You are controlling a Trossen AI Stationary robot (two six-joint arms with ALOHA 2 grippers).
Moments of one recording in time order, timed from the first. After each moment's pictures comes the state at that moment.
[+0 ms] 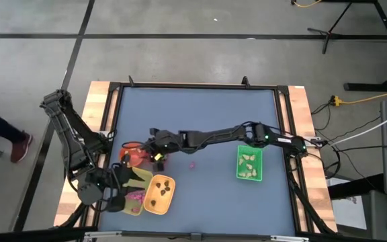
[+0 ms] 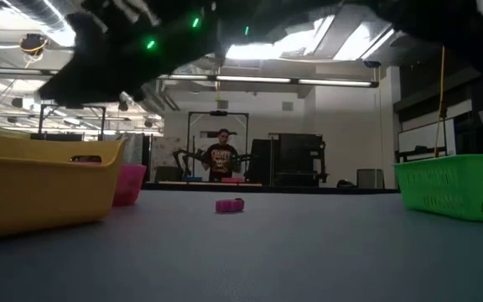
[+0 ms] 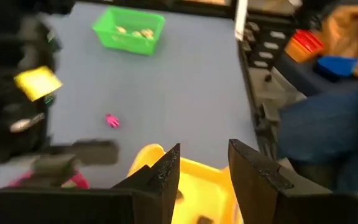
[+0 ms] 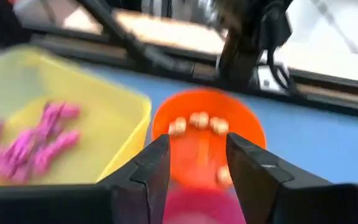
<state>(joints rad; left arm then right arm) -0.97 1.17 1.02 -0.61 -0.73 -0.78 0.07 2.49 2.12 -0.03 -0.09 -0.12</state>
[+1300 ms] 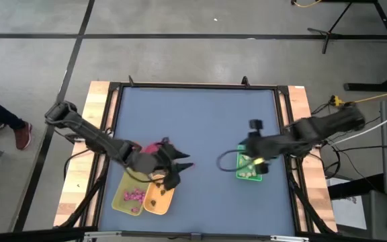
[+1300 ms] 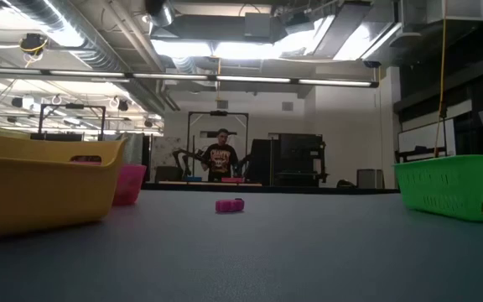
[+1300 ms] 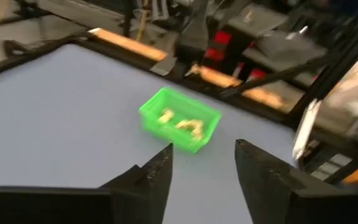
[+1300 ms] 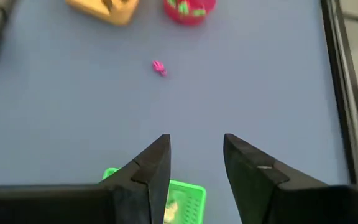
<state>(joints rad) -0.46 1.43 1.02 0.03 -0.64 -0.54 0.40 1.30 1.47 -1.15 0.32 0.13</state>
